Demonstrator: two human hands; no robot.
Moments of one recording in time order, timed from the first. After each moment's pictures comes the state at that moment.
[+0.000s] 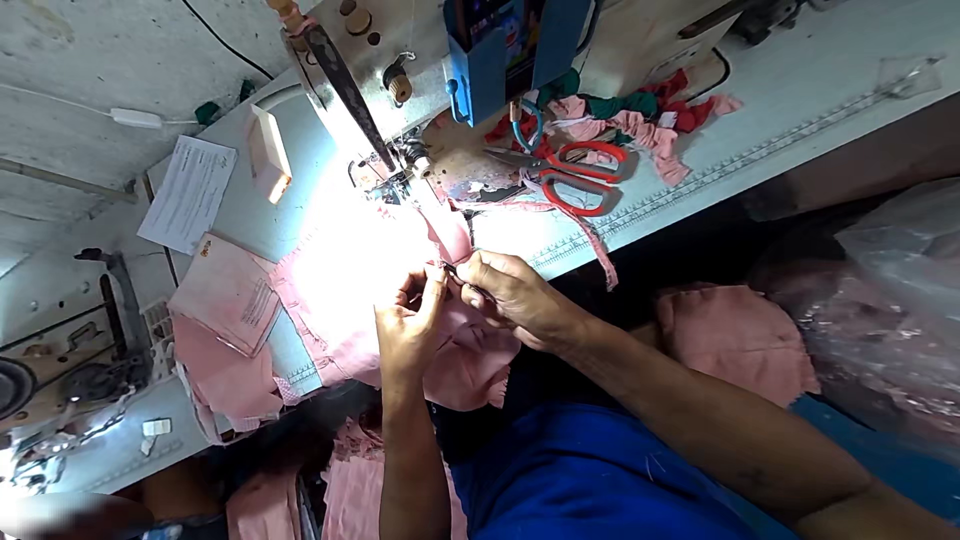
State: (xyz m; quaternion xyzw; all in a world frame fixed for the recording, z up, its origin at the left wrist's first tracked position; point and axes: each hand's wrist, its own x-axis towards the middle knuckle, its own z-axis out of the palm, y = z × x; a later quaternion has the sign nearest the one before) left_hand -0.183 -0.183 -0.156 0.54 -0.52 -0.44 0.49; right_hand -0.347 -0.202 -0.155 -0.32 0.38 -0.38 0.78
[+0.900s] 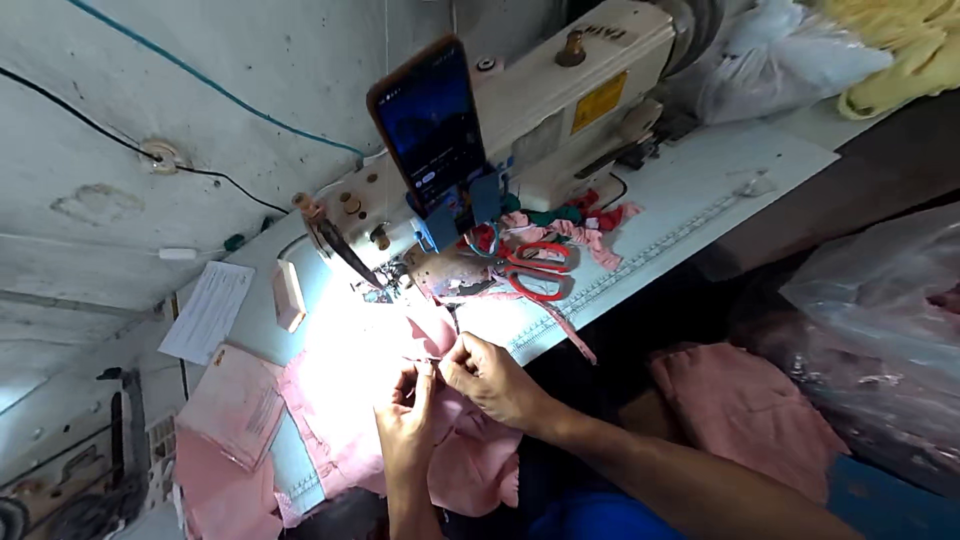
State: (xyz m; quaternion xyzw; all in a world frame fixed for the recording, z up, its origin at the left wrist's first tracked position) left_hand -0.187 -0.185 -0.160 0.55 -0.49 -0.43 0.52; right_hand -0.345 -0.207 -0.152 -0.53 0.50 -0.36 0.58
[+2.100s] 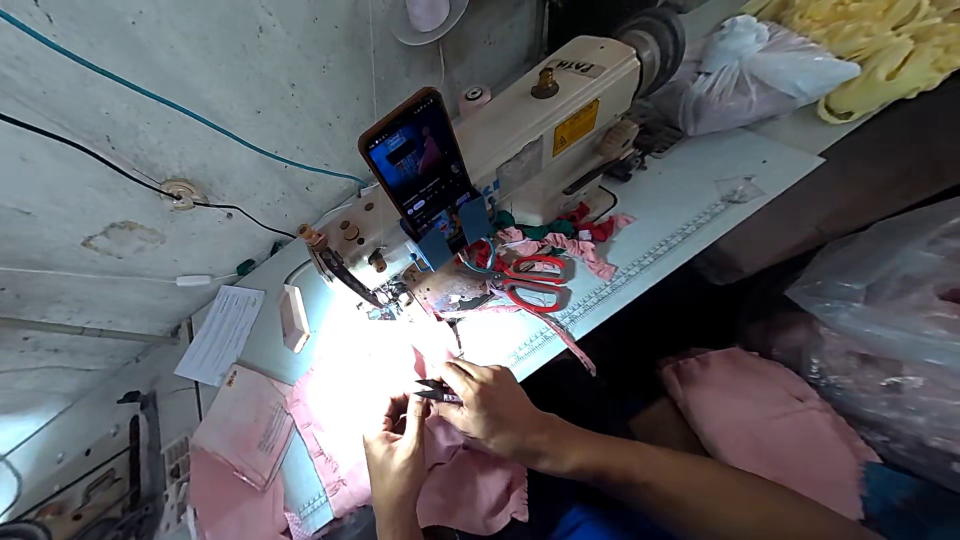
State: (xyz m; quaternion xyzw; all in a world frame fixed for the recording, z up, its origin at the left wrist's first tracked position) left_hand -0.168 -0.174 -0.153 0.59 -0.51 -0.39 0.49; right_hand -0.326 -0.198 -0.165 -0.76 0.49 -0.39 0.20
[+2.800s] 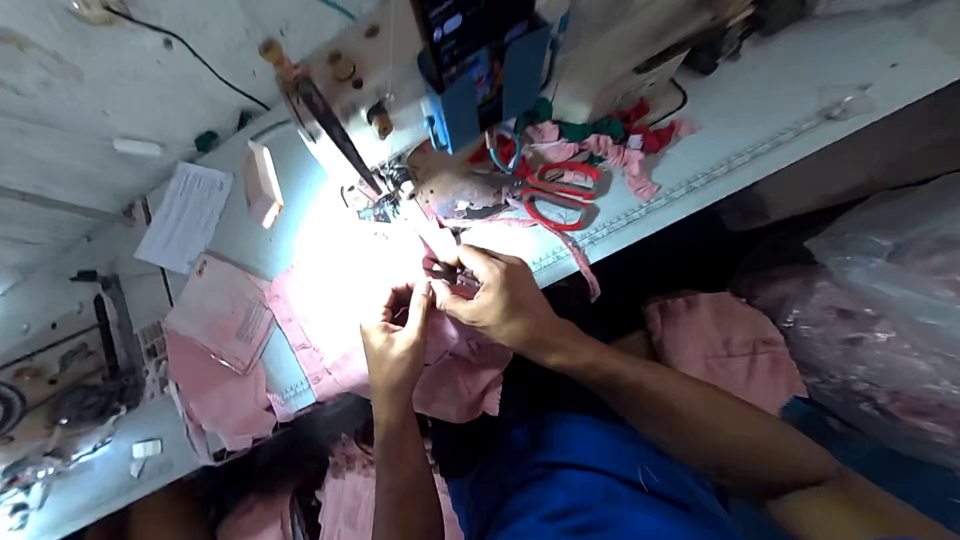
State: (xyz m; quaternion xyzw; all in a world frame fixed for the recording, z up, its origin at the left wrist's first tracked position) left_hand -0.182 -0.180 -0.149 0.59 -0.53 -0.38 0.48; right_hand -0.343 -0.210 -0.154 -0.70 0.51 -0.40 0.31
